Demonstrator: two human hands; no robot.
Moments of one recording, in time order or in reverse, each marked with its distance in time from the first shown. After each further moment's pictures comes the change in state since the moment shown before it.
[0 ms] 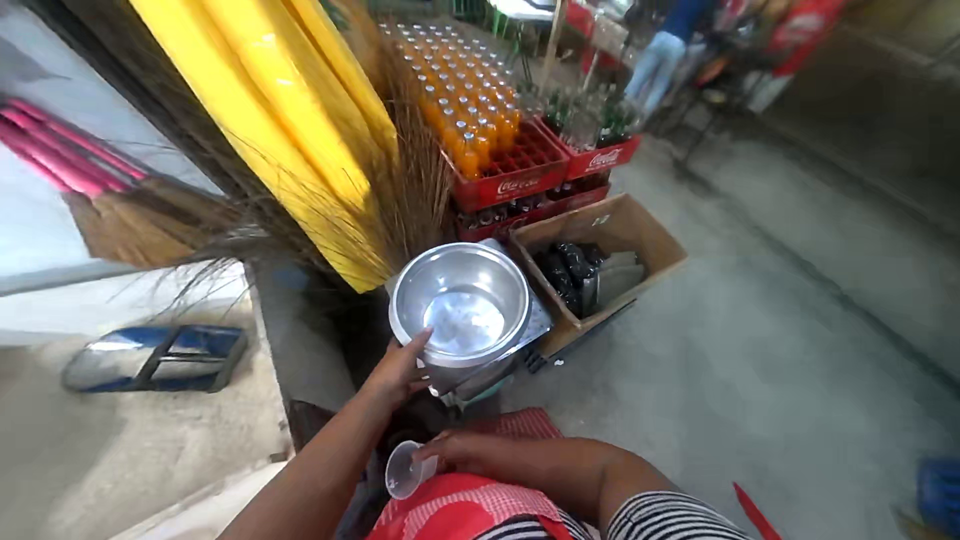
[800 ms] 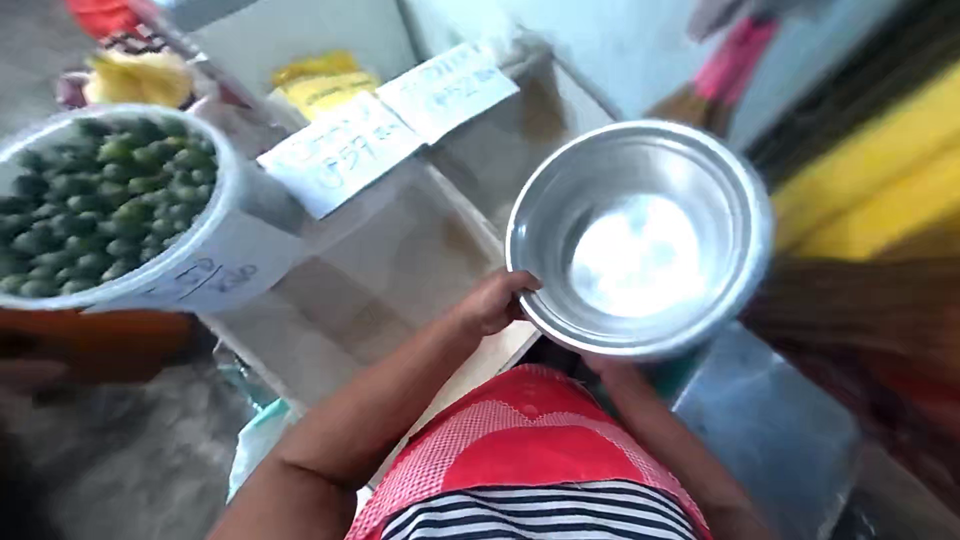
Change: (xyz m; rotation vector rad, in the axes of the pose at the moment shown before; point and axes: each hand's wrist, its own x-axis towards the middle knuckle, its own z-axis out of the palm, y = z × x) left_hand -0.171 -0.099 -0.267 -0.857 0.388 0.352; right_hand 0.134 -0.080 0.163 -0.358 -0.102 -0.088
